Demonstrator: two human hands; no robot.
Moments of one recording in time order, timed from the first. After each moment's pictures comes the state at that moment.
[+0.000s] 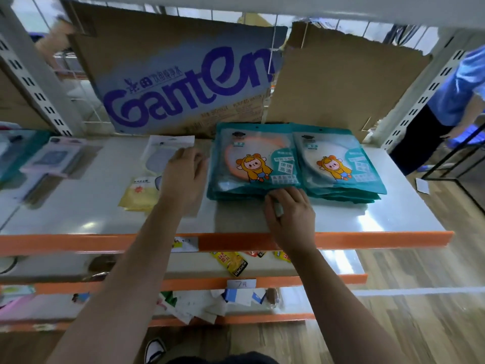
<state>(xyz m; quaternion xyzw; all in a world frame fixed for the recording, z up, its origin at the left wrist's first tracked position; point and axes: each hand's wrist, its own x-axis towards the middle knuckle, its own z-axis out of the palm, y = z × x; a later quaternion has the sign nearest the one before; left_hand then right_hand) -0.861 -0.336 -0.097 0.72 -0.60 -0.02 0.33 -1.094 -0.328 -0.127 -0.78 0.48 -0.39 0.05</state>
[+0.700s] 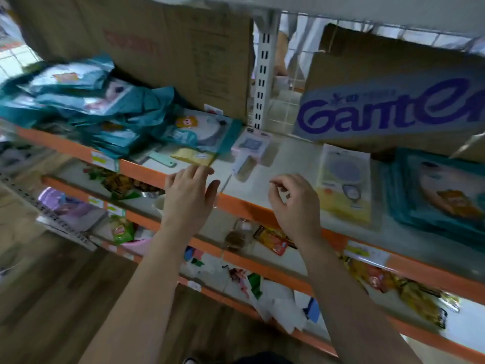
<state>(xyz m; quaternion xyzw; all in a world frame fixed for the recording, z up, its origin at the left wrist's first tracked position) -0.590 -0.085 -0.079 0.85 -0.47 0.10 0.23 -0.760 -0.210 -0.097 -0.85 0.31 -0.39 0.19</state>
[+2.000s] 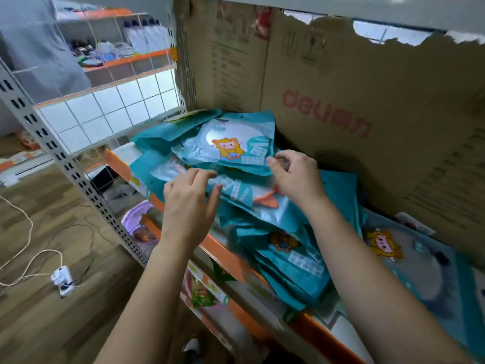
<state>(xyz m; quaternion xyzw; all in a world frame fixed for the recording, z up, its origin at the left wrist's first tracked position) -0.112 -0.031 -0.061 0.88 -0.34 0.17 0.28 -0.176 -0.242 -0.049 -0.89 0.24 -0.26 0.28</state>
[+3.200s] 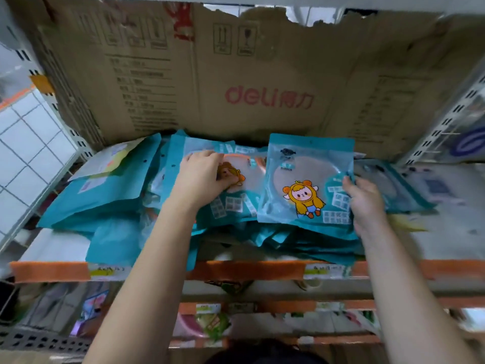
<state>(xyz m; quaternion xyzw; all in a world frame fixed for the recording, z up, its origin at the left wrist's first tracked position) 0.035 -0.119 -0.043 0.71 -0.68 -0.01 0.19 -0.267 -0.170 -0.076 -0.42 0.55 -0.52 0.50</state>
